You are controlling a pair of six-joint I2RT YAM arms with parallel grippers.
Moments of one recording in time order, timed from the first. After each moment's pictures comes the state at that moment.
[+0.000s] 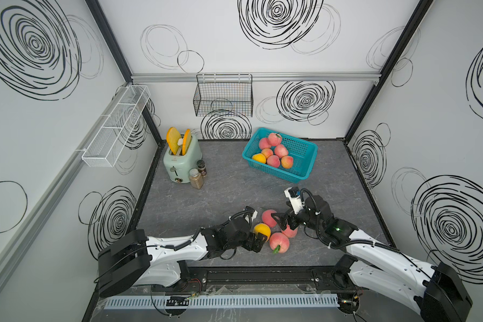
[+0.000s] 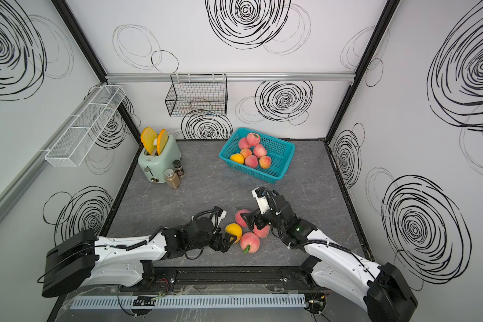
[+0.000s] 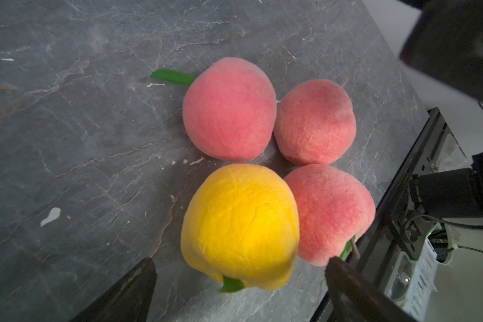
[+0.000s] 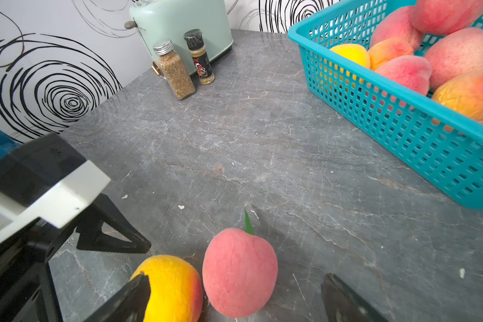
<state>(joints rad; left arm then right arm) -1.06 1.26 0.45 0.10 -0.02 -0.65 0.73 0.92 0.44 -0.06 -0.14 0.22</state>
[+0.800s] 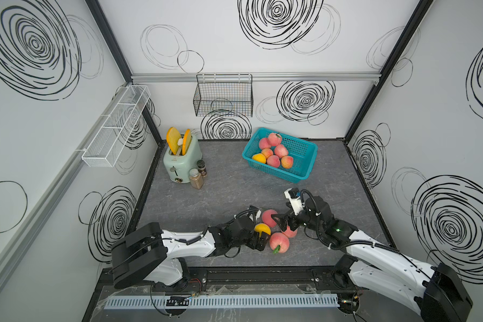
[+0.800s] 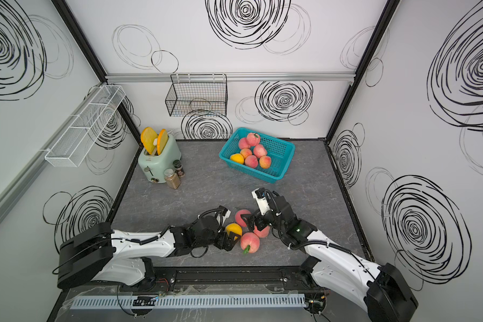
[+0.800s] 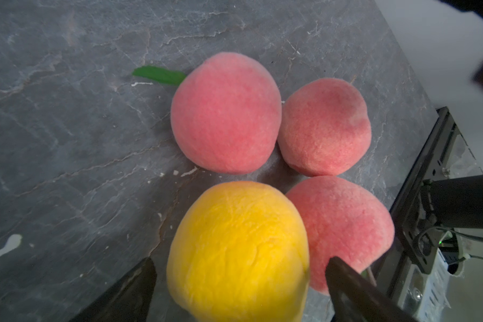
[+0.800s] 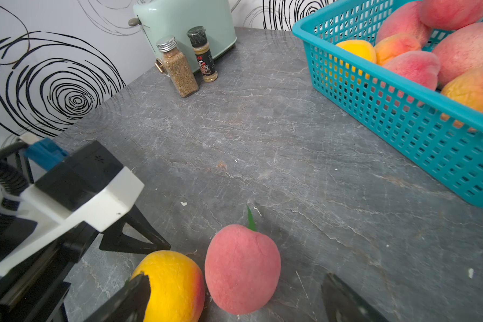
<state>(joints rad) -1.05 1.38 0.48 0.18 -0.01 -0.65 0.73 0.92 0.44 -0.05 -0.15 0.20</state>
